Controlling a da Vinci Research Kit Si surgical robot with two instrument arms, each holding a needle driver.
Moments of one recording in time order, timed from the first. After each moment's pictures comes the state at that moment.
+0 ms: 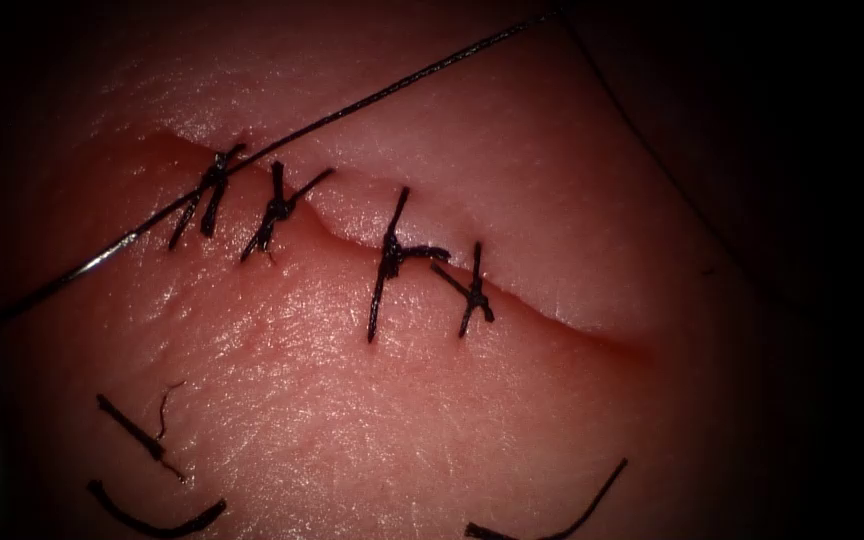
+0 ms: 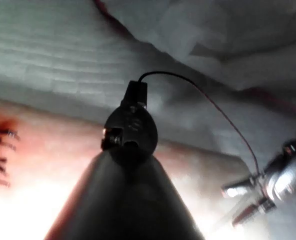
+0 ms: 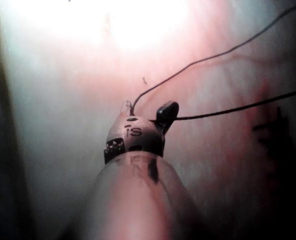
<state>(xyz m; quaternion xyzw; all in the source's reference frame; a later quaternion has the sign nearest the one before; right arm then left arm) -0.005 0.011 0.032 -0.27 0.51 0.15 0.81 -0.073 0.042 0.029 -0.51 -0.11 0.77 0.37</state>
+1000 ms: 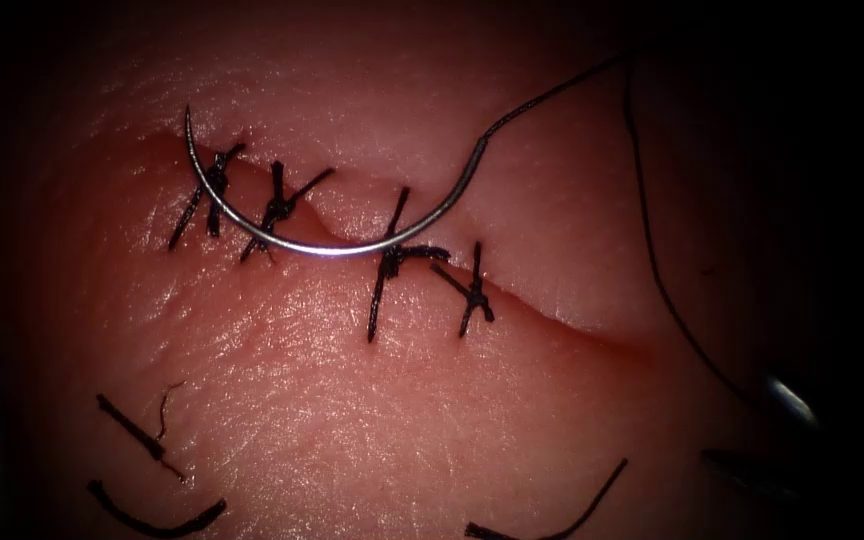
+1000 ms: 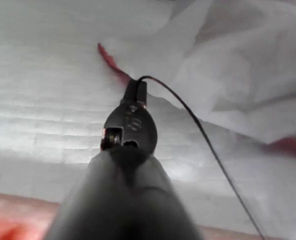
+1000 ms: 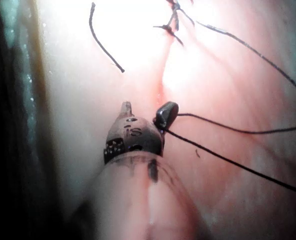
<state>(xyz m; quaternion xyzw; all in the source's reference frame) 0.009 0.006 0.032 -0.23 0.54 0.12 0.80 -0.089 0.050 0.040 -0.54 -0.08 0.77 0.33</state>
